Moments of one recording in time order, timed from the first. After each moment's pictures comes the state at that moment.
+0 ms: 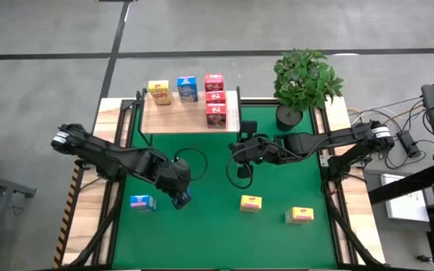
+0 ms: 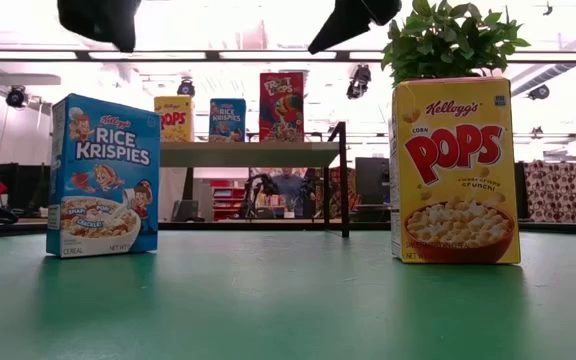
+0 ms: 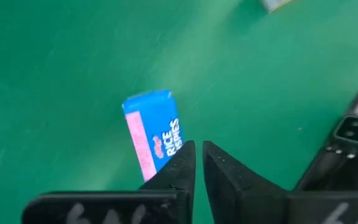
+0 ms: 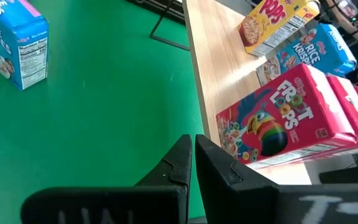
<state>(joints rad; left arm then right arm) -0.33 1.48 1.38 -1.12 -0.06 -0.98 0.11 1.51 1.32 -0.45 0.47 -0.29</state>
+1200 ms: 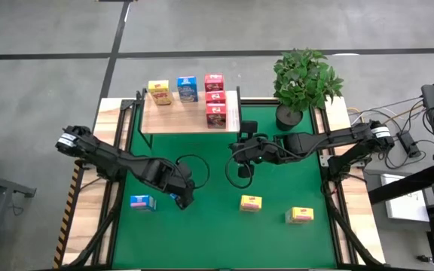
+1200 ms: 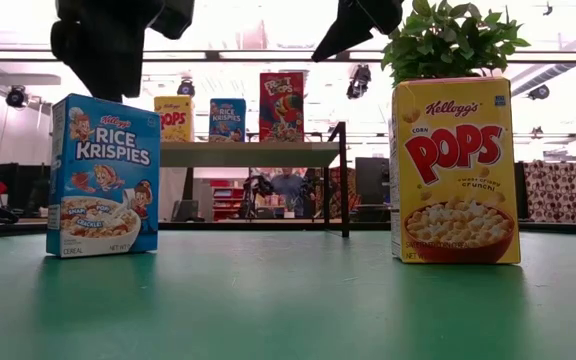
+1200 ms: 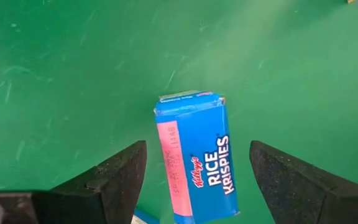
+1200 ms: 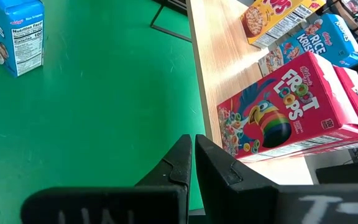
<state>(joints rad) -0.35 1.54 1.28 -1.08 -0.15 -1.06 0.10 1.51 1.31 -0.47 0.47 -0.30</state>
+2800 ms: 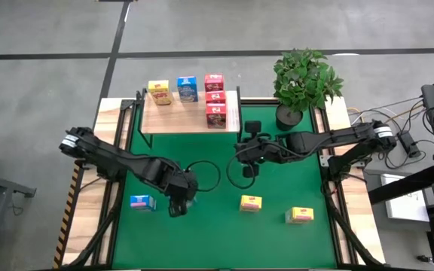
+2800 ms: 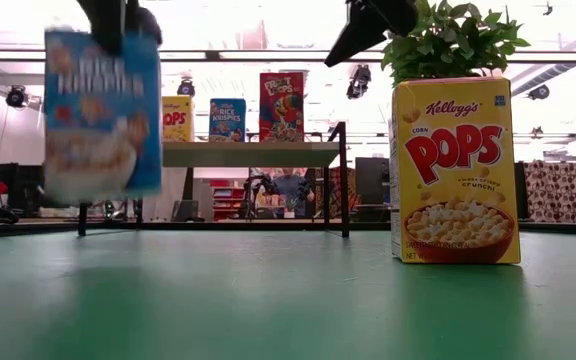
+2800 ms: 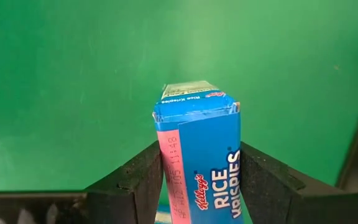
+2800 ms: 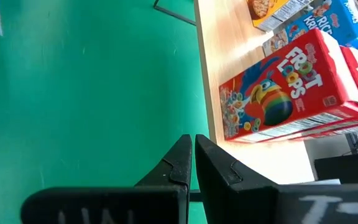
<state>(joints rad) -0.36 1.59 1.42 -1.15 -0.04 -0.61 0.10 1.48 1.31 -0.56 0.47 -0.29</state>
